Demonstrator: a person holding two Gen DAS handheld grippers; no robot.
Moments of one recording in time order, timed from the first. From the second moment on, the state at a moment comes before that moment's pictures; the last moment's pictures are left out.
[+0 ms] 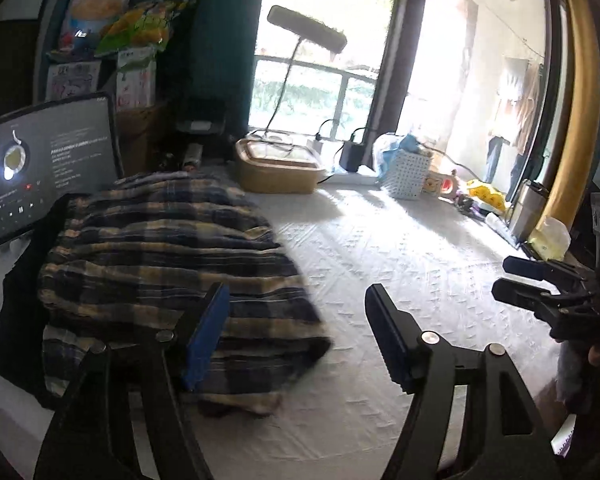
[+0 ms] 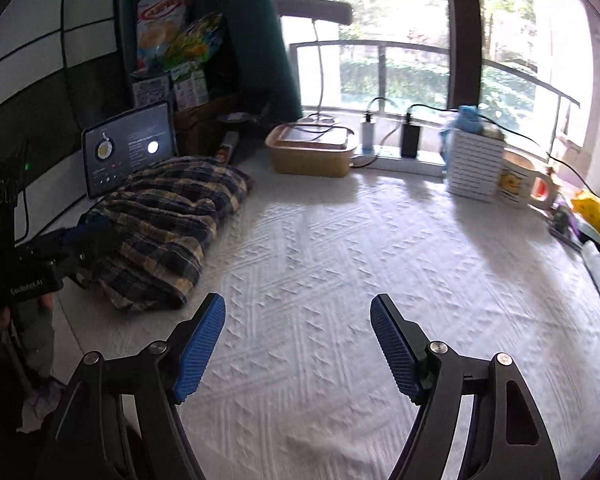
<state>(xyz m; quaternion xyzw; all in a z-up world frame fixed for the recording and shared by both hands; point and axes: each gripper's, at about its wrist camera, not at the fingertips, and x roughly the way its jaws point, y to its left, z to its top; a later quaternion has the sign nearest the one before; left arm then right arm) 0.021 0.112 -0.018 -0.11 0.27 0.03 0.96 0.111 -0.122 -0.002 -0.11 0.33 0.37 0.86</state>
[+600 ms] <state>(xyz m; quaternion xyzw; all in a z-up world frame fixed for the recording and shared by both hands) -0.002 0.080 0.015 -0.08 0.15 0.07 0.98 0.078 -0.187 0.036 -0.08 0.23 0.25 0.94</state>
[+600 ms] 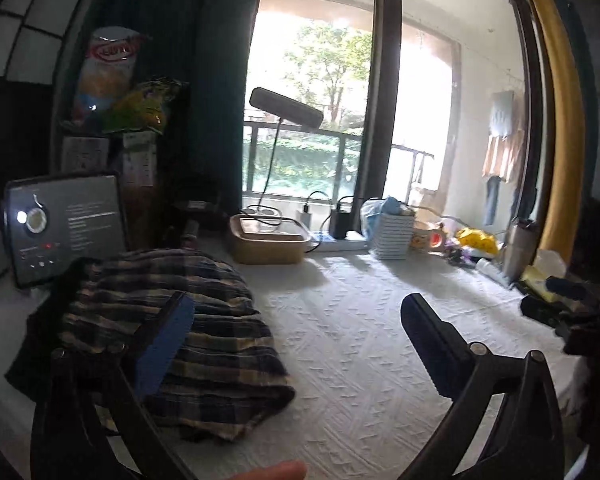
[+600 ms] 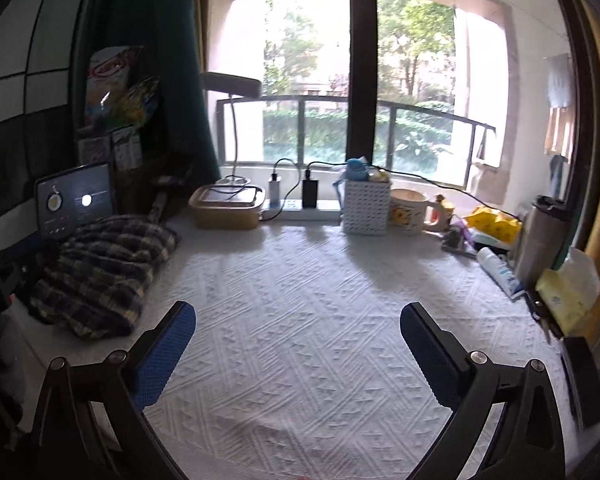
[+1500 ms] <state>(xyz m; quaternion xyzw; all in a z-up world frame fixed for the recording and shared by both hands) 0.002 0.086 -0.003 -0.08 0.18 0.07 0.98 0.090 -0.181 0.027 -0.08 0.26 0.25 0.93</state>
